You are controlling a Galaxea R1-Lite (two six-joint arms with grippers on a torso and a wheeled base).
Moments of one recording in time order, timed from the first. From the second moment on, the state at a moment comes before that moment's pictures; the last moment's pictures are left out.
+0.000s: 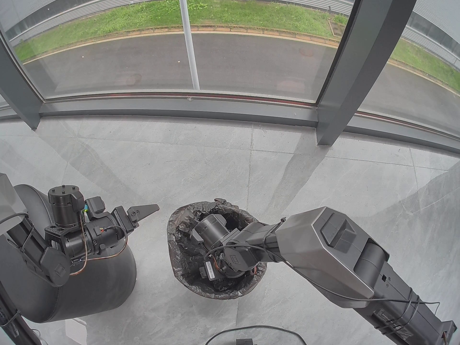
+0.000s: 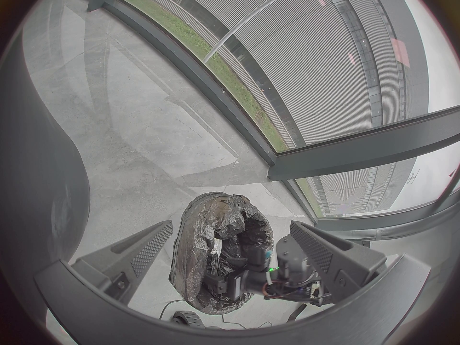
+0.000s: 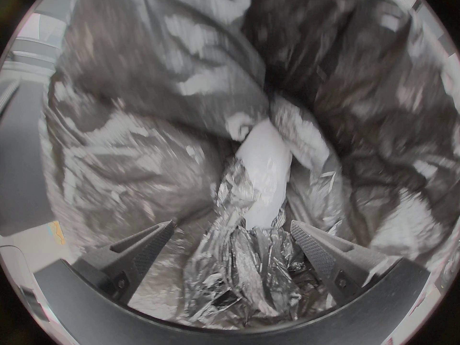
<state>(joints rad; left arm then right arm) -0.13 1.89 -0.45 -1.09 -0.45 -0.69 0.82 2.73 -2.00 0.37 -0.21 0.44</state>
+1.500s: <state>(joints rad) -0.02 1.11 -0.35 -0.51 -0.22 -0.10 0.75 1.86 -1.83 0.61 -0.54 0.44</state>
